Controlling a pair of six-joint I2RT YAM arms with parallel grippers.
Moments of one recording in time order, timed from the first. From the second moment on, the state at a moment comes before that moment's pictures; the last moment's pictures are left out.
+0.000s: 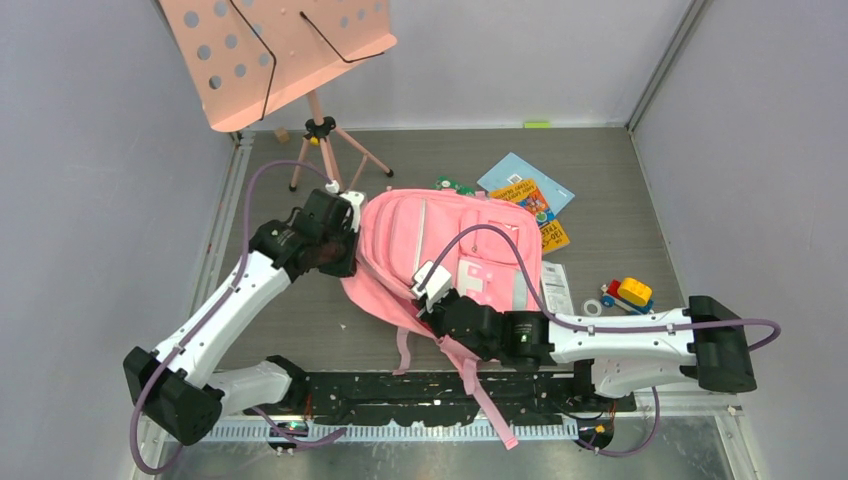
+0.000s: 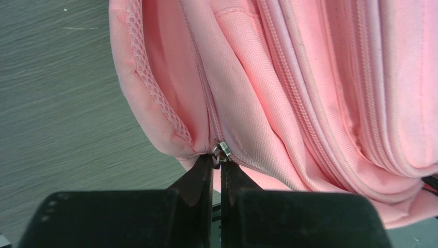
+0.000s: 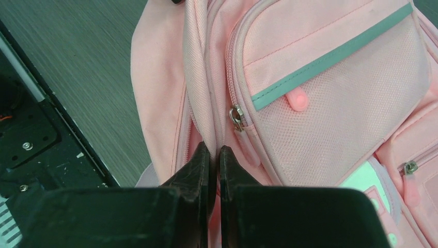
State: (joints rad) left arm -0.53 1.14 1.12 -0.96 -0.04 -0.25; right arm 1.40 1.20 0.73 0.08 0.58 0.13
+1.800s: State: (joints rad) left arm -0.47 0.81 0.97 -0.89 0.16 -0.12; right arm 1.38 1.50 1.00 0.17 0.69 0.00
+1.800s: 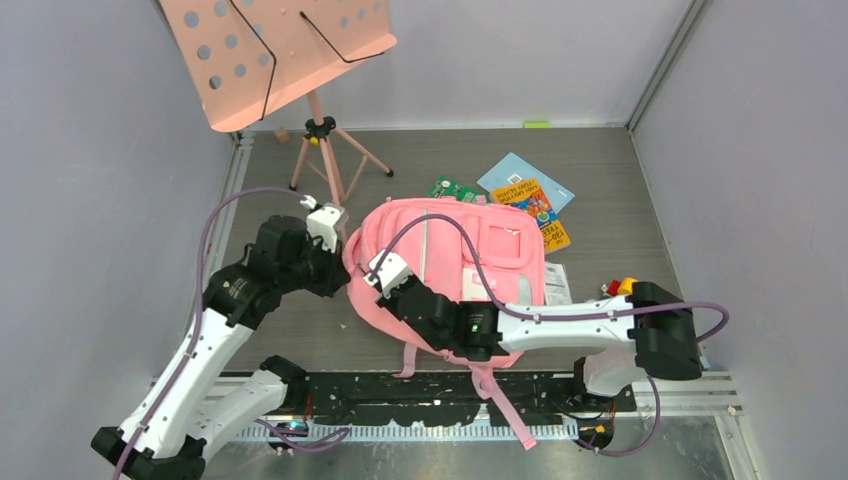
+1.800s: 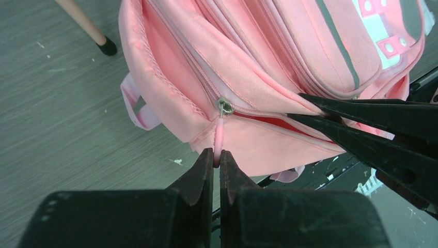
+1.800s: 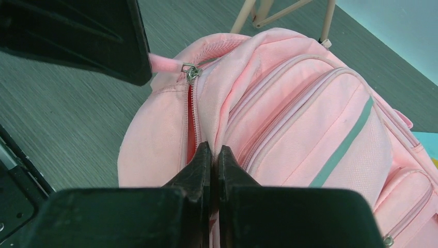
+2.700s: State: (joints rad) left arm -0.48 0.98 1.05 -0.81 0.10 -0.14; right arm 1.37 1.07 0.87 -0.12 0.40 0.07
